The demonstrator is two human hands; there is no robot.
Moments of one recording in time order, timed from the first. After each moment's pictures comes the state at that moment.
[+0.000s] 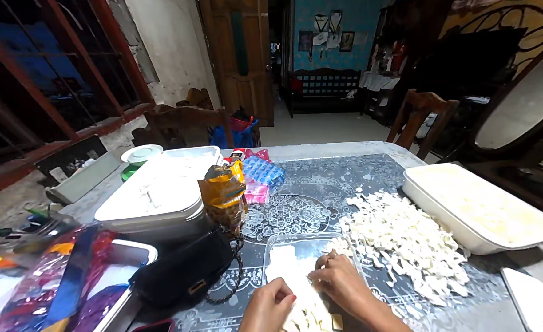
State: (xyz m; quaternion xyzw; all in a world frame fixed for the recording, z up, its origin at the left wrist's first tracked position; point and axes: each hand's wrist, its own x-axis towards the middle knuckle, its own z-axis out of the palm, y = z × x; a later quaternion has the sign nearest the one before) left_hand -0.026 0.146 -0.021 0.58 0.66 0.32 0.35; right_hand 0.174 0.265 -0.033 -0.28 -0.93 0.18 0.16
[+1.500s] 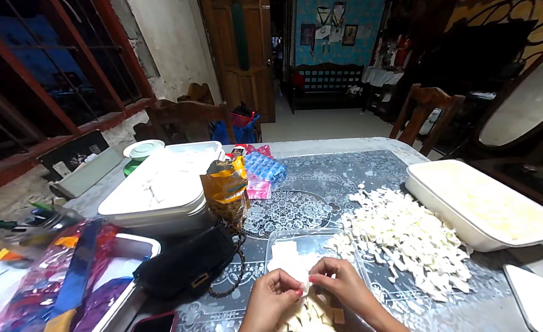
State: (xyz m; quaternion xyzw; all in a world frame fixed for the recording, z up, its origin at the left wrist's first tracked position) left_hand -0.015 0.145 -0.020 0.41 0.56 0.56 0.46; right_hand 0.166 0.249 -0.025 -0.33 -0.77 0.49 0.26
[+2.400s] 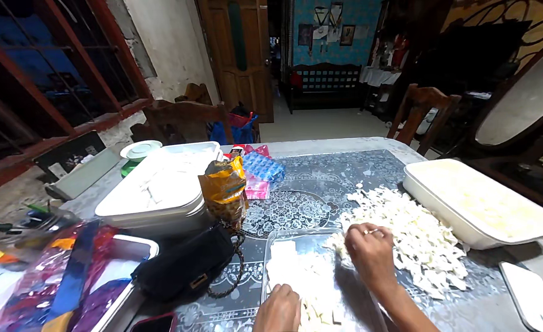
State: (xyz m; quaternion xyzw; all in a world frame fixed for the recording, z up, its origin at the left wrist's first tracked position) left_hand -0.001 0.132 -0.031 0.71 0.65 0.22 0.16; right_hand 0.190 0.288 -0.021 -0.37 -0.80 -0.21 0.42
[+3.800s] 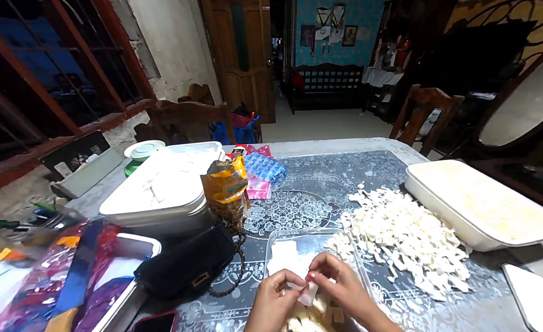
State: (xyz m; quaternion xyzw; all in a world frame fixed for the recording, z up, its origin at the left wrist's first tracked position) left_hand -0.011 0.145 -0.027 0.46 0.55 0.53 0.45; right_hand 0.161 0.235 -0.024 -0.27 -0.74 0.51 0.34
